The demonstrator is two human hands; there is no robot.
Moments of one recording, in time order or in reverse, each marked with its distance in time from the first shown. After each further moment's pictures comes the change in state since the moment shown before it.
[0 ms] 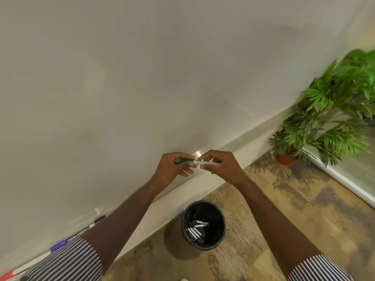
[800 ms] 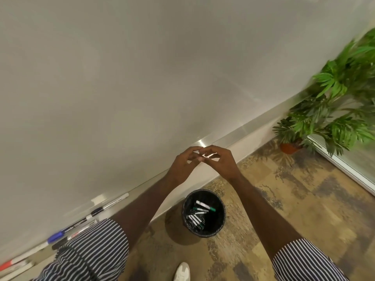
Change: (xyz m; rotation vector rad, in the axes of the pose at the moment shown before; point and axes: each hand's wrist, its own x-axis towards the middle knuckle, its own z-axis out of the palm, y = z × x) left_hand 0.037 -0.067 0.034 0.205 -0.063 0.060; right_hand 0.019 0.077 0.022 0.010 0.096 0.022
